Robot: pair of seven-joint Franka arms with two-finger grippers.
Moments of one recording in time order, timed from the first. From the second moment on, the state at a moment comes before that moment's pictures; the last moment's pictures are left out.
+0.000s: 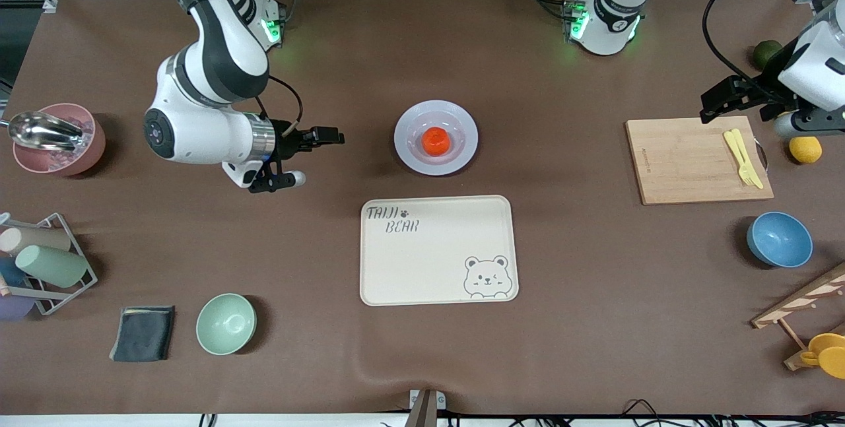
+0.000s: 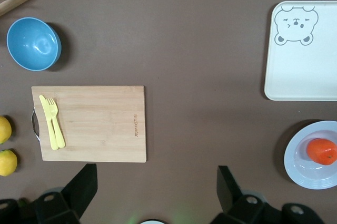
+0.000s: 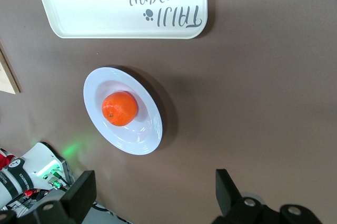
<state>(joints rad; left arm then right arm) 0.00 -0.01 -0.10 -1.57 0.00 1.51 -0.13 0.41 0.19 -0.05 -1.97 0.65 1.89 0.01</state>
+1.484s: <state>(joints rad) 0.01 0.02 -0.10 -1.59 0.00 1.51 -0.13 0.68 0.41 -0.05 -2.29 1.57 2.29 -0.67</state>
